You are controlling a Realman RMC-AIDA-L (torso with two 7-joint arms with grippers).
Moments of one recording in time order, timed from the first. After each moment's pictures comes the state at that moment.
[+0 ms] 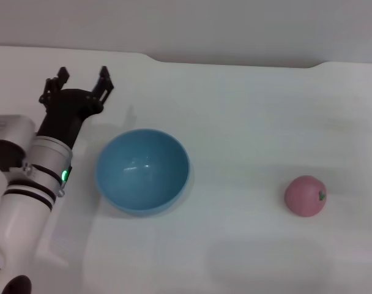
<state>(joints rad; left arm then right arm) -0.49 -2.07 -0.11 -0.40 1.37 1.20 0.01 0.57 2.07 -0.28 0.05 -0.98 -1.16 0.06</state>
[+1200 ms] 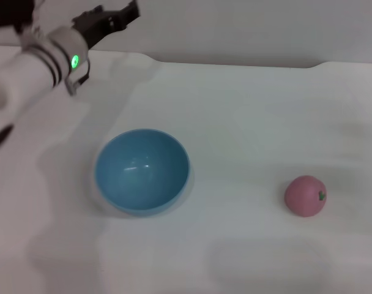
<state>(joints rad) -0.90 -2.05 -0.01 0.09 1.73 0.67 -0.94 0.57 2.08 -0.16 0.05 -0.98 -1.08 0.06</state>
